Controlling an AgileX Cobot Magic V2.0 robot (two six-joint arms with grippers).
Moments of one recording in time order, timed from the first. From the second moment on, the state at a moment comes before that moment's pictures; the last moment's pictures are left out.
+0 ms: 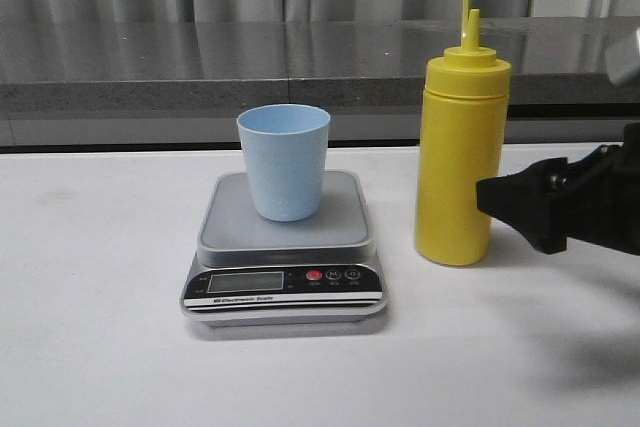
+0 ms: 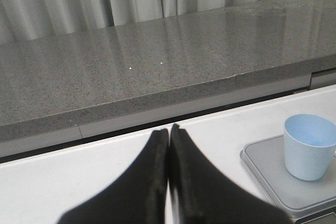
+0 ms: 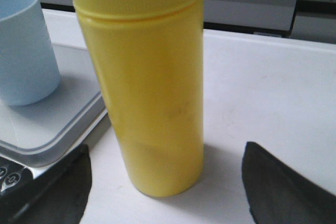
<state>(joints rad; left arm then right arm) -0.21 0.42 -0.53 0.03 0.31 0.02 0.20 1.71 -0.27 -0.29 -1.13 0.19</state>
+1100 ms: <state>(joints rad) -0.21 0.42 -0.53 0.03 0.31 0.02 0.22 1.88 -0.54 -0.40 -1.13 0.26</state>
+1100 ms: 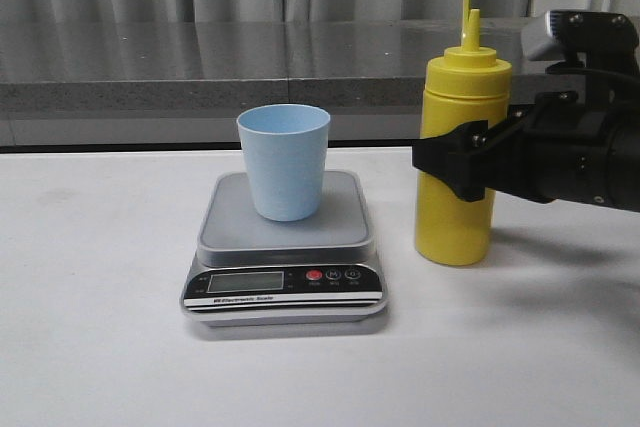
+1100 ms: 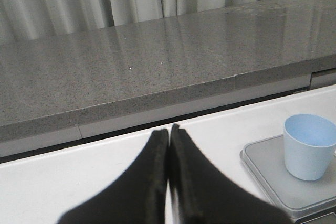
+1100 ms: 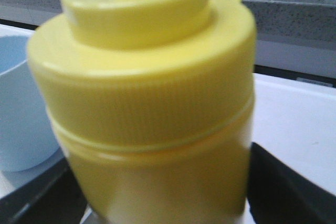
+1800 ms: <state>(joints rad) -0.21 0.42 -0.53 0.03 0.31 0.02 0.24 1.76 -0.57 -0.49 -0.93 0.23</state>
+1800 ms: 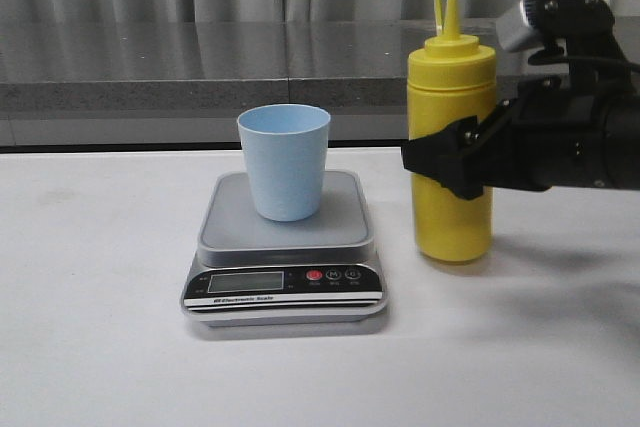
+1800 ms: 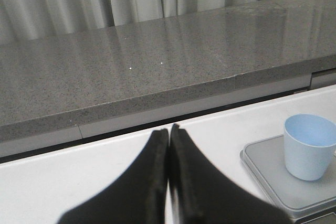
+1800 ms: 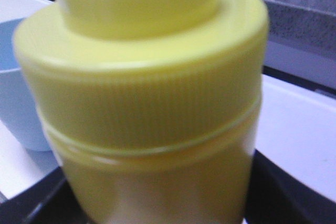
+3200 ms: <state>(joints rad) -0.21 0.42 -0.53 0.03 0.31 0.02 0.64 1.75 -1.13 -1.41 0.46 0.20</state>
